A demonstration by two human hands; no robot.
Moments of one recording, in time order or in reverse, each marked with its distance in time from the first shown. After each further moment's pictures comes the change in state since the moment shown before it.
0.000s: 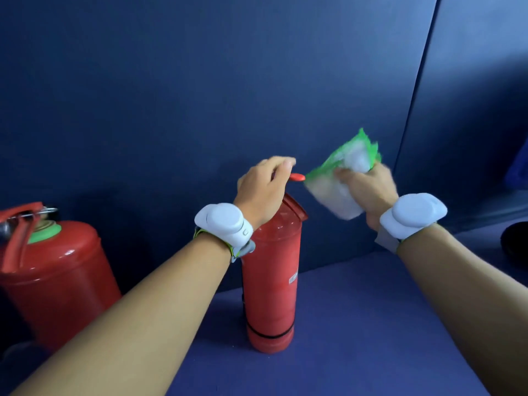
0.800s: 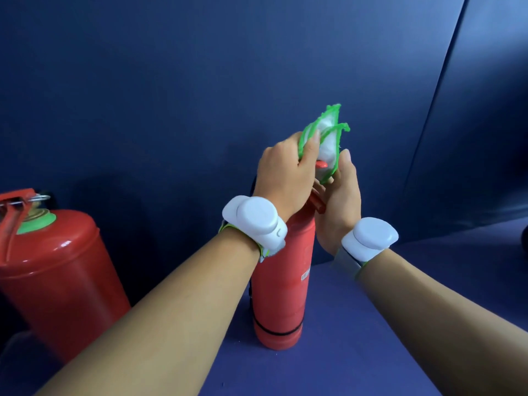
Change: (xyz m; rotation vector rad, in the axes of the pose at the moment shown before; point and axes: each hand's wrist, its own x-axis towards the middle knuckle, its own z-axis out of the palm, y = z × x) left_hand -0.002 0.018 0.007 0.110 0.195 0.173; right_hand -0.027 0.030 0.085 0.833 -0.270 0.091
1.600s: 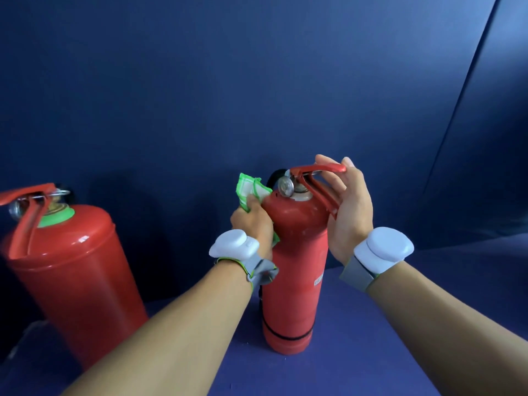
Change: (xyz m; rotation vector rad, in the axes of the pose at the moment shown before) left_hand -0.044 -0.071 0.002 -0.301 0.357 -1.026; right_hand -0.011 -0.002 0.012 -0.119 0.062 0.008
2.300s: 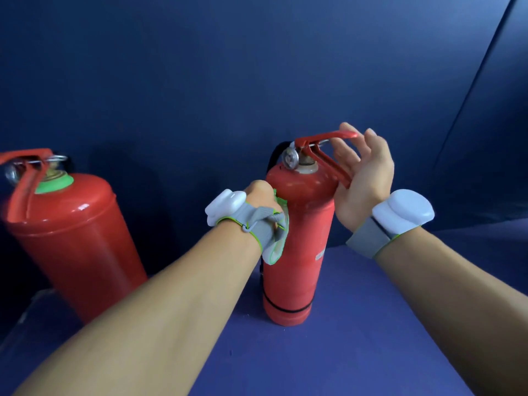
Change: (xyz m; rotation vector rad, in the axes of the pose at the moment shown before) left_hand -0.009 0.010 -0.008 0.782 -0.252 0.039; right_hand 0.009 0.002 -0.002 0.134 0.182 -0.010
